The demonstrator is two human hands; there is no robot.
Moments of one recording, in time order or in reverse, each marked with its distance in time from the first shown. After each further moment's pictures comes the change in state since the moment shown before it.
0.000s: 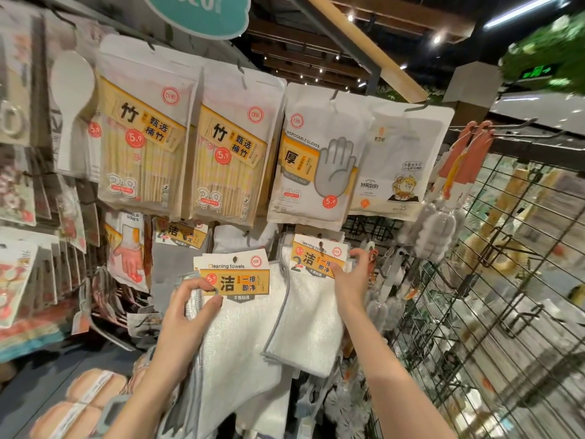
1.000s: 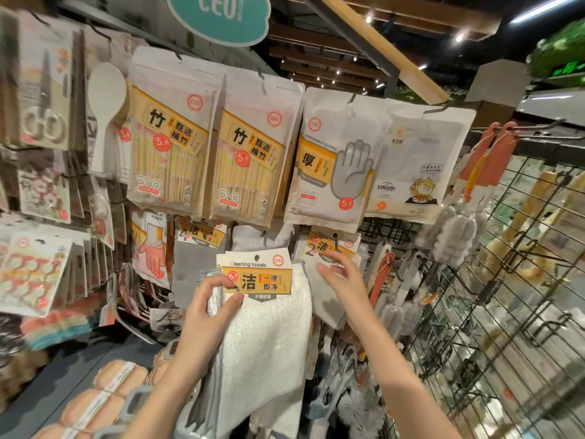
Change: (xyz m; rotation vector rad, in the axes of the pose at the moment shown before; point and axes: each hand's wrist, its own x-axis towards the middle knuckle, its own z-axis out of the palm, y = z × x) left_hand -0.008 0.012 0.000 -0.045 -0.013 -0.002; right_hand -0.045 -0.037 -0.007 0.002 -0.501 -0.073
